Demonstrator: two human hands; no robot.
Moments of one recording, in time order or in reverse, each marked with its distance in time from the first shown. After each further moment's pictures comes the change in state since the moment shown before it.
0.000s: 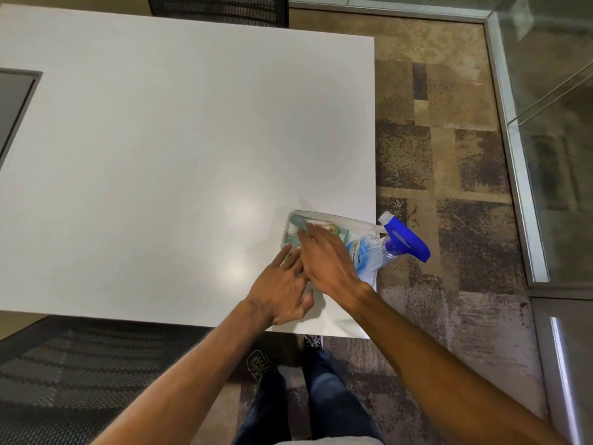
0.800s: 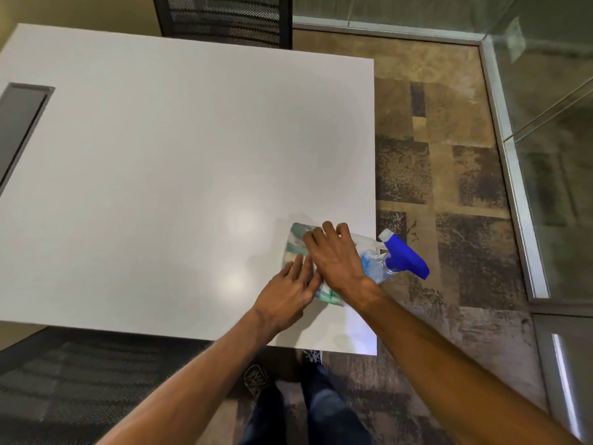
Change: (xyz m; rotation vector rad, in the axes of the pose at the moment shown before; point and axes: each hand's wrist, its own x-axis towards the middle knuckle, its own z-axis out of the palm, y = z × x) left_hand 0.004 0.008 -0.020 0.135 -0.007 -0.037; right_hand 0.021 0.014 -0.023 -0.468 0.038 -0.152
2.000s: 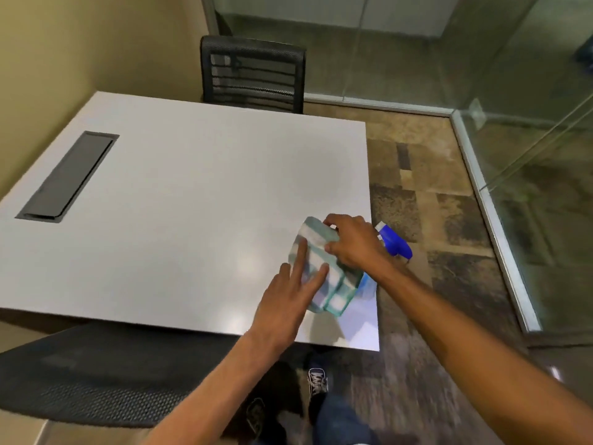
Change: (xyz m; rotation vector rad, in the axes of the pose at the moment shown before) left_hand -0.140 0.035 -0.075 -0.433 0.554 -0.155; right_hand -0.056 -0.019 -0.159 0.591 -0.009 0.304
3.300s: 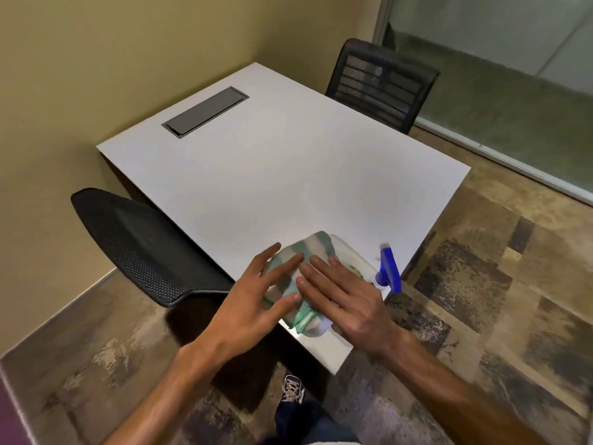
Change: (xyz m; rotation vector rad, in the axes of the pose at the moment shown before) left_hand -0.027 0.135 0.015 -0.428 0.373 -0.636; right_hand -0.059 0.117 0.004 0.008 0.437 -1.510
